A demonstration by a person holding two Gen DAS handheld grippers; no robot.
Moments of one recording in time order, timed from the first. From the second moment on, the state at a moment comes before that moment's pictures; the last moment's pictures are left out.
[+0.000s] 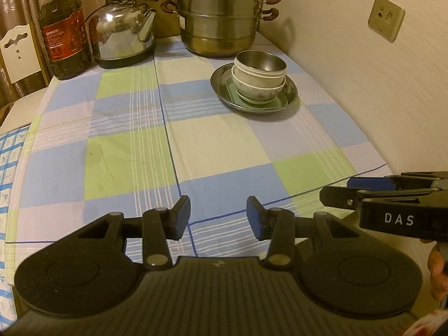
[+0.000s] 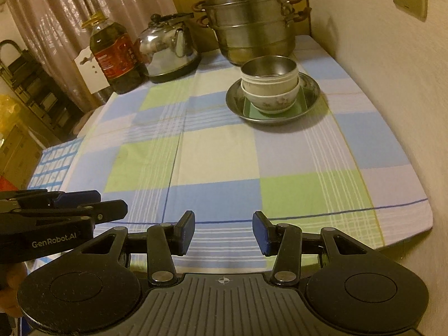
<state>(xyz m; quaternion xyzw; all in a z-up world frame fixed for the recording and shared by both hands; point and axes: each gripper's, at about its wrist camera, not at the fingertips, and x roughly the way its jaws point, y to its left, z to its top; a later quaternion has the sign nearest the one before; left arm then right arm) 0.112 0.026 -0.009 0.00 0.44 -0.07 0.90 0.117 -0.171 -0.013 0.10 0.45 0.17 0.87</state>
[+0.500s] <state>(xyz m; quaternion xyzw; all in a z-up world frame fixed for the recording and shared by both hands) 0.113 0.008 -0.009 -0.01 0.44 -0.07 0.90 0.123 -0.182 -0.013 0.09 0.46 0.18 0.87</state>
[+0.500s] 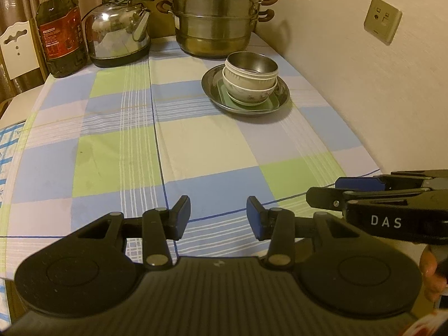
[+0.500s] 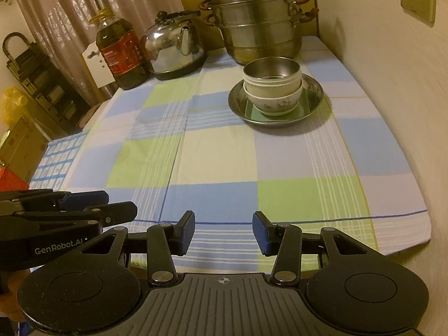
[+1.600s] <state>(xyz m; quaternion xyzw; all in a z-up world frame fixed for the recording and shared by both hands) 0.114 0.007 -0.011 -0.01 0.44 -0.08 0.89 0.122 -0.183 -0.013 0.09 0.46 0.18 0.87</state>
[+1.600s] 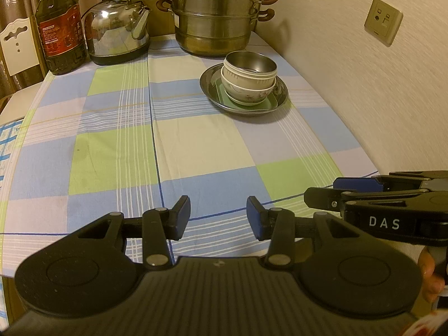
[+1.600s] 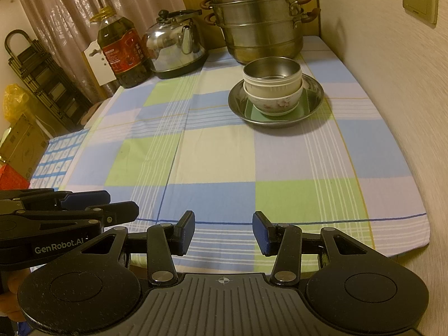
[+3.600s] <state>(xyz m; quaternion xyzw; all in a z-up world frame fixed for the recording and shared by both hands) 0.115 0.016 -0.008 -0.01 0.44 -0.08 0.90 0.124 -0.180 -0.012 0.08 0.46 0.18 0.87</state>
